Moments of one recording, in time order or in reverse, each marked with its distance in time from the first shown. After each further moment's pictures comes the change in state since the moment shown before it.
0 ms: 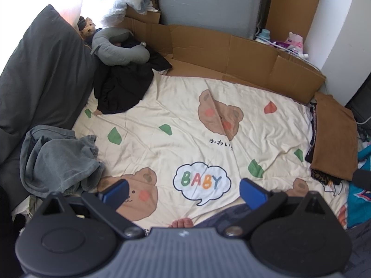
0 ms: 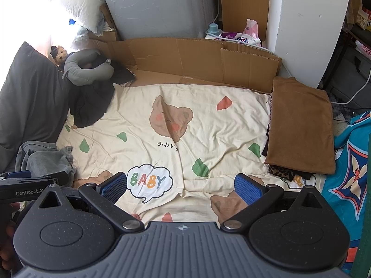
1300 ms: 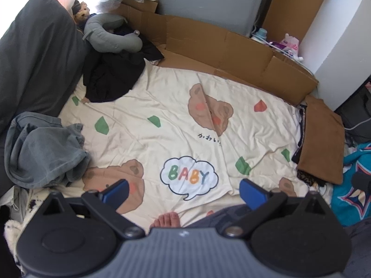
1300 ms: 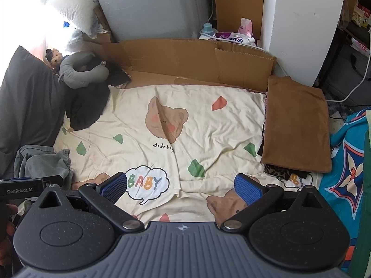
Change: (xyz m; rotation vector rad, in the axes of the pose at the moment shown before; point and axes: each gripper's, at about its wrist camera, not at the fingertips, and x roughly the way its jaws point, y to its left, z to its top) left arm 0.006 0.023 0.008 -0.038 0.048 -0.113; right arm -0.003 -0.008 0.006 0.030 -0.001 -0.006
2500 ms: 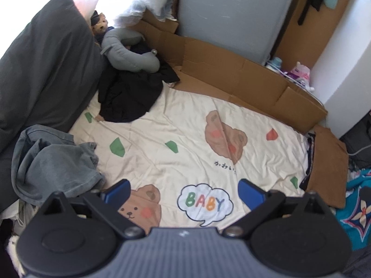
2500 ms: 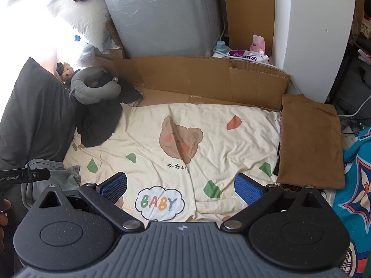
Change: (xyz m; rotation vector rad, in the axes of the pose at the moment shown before) left arm -0.004 0.071 0.033 -0.051 -0.100 -0.014; right arm 0.010 0.028 0.017 -0.002 -0.096 0.048
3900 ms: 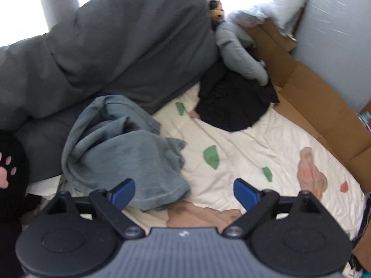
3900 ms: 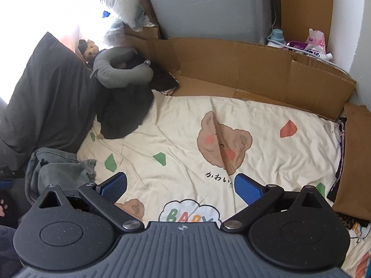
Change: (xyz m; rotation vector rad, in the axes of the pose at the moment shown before) left arm 0.061 0.211 -0.001 -0.322 -0.019 0.225; right arm 0.144 0.068 0.019 -0.097 0.061 0.160
